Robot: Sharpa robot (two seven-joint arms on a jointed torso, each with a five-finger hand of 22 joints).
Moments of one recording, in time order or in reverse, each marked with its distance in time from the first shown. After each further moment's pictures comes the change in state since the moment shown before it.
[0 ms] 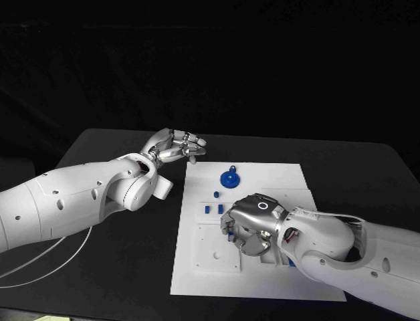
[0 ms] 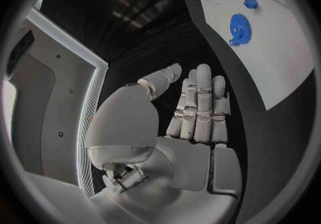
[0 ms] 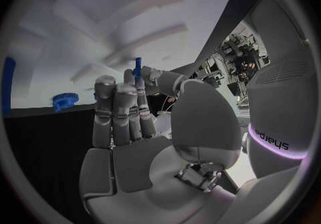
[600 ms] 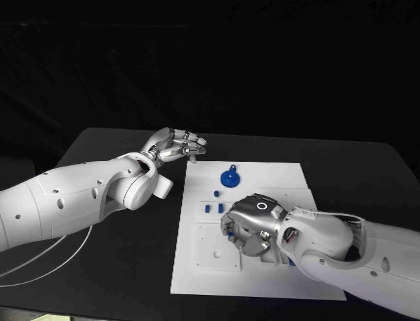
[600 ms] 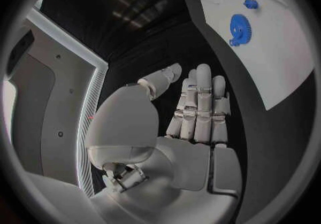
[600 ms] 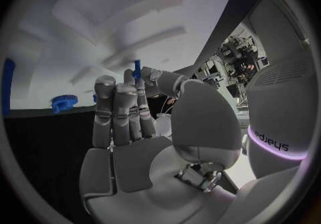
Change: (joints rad) left arm 0.000 0.000 0.000 0.001 0.000 0.000 -0.001; left_hand 0.000 0.000 0.000 0.000 0.000 0.000 0.000 0.000 0.000 0.000 0.000 0.000 0.000 0.004 -0.003 0.000 0.001 0.000 0.004 -0.004 0.000 0.000; right arm 0.001 0.002 -0.002 0.001 -0.006 0.025 0.004; right_hand -0.007 0.001 -0.008 -0.008 0.019 0.000 0.000 0.000 0.002 0.000 0.000 -0.003 0.006 -0.003 0.003 0.005 -0.006 0.000 0.000 0.003 0.004 0.000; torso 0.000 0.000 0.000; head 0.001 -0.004
